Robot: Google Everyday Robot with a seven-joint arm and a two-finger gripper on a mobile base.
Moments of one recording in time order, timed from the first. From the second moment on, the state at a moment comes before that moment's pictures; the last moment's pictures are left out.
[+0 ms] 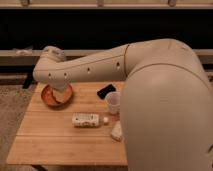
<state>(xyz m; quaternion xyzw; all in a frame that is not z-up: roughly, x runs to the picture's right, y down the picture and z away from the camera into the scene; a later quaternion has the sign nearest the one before) -0.200 -0.002 0.718 -0.15 -0.01 0.18 0.97</state>
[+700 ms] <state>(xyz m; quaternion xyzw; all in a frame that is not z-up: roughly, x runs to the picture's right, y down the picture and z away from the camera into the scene) -0.200 -0.002 0.718 -0.15 -0.01 0.18 0.97</state>
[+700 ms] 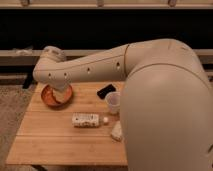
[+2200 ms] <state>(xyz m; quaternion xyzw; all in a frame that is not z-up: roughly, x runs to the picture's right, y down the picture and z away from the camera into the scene) -0.196 -0.002 0.720 -0.15 0.00 0.18 0.97</state>
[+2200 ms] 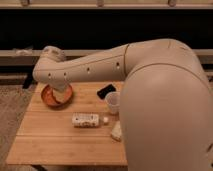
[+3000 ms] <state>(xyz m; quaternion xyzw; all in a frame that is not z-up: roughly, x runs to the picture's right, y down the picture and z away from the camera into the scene) -0.047 0.009 0.756 -0.20 0.10 0.26 0.94</state>
